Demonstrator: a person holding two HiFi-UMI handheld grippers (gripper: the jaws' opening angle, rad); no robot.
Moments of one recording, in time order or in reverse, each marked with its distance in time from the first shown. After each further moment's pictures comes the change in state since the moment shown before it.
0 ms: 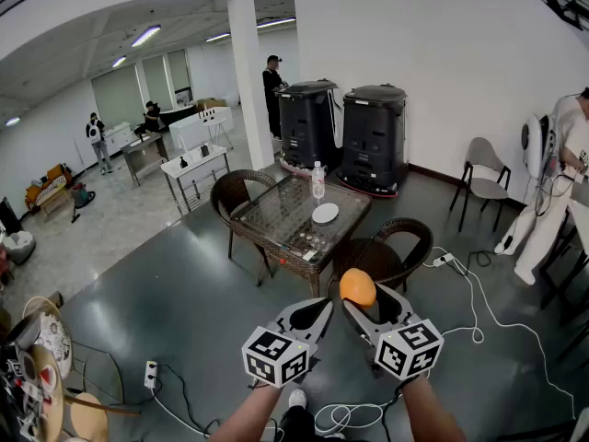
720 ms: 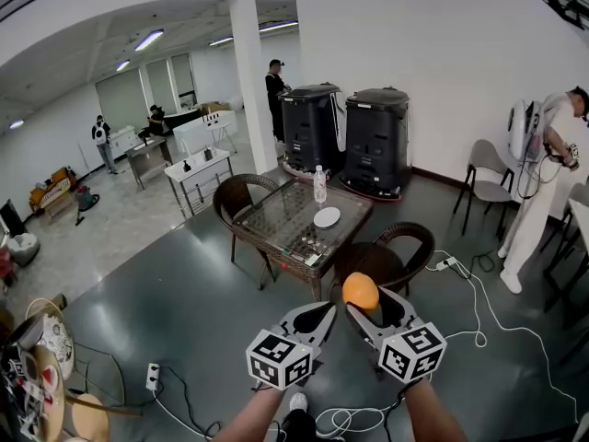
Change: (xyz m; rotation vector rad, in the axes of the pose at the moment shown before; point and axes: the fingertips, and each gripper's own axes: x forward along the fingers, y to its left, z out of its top) left arm 0.009 -0.008 -0.007 0.000 0.017 0.001; right arm -0.008 -0.008 -0.002 -0.007 -0.008 0.018
